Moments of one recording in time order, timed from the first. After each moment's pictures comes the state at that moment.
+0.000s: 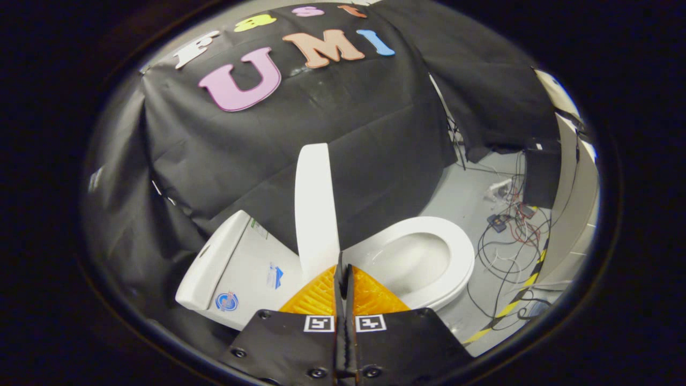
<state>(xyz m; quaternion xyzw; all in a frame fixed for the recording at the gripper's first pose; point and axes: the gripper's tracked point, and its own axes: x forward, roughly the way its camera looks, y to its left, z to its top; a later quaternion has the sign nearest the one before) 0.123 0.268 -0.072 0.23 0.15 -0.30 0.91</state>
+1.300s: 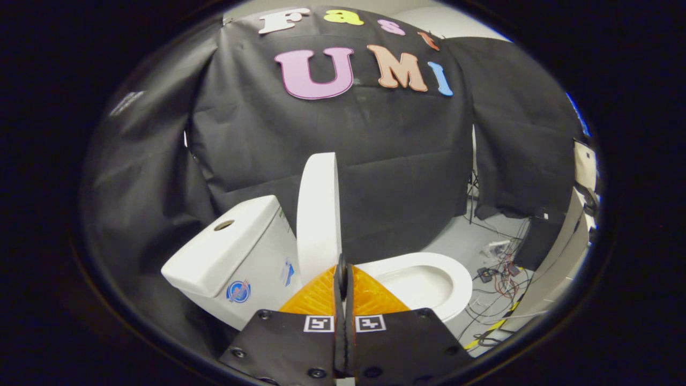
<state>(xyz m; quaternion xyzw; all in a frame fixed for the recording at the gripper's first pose) 0.170 0.336 -0.047 0.07 0.13 -0.28 0.95</state>
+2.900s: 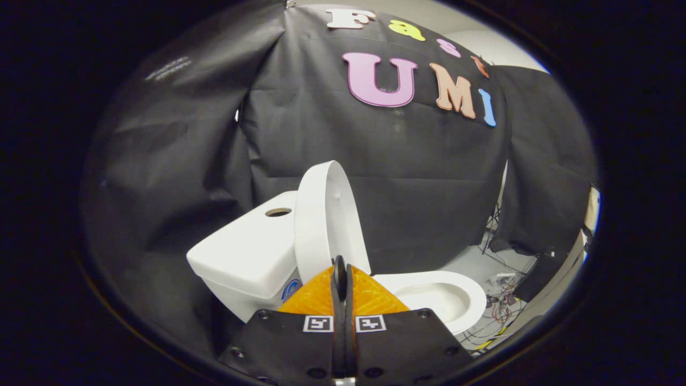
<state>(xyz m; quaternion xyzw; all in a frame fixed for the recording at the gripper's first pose) 0.214 0.421 -0.055 -0.02 0.13 -0.22 0.97</state>
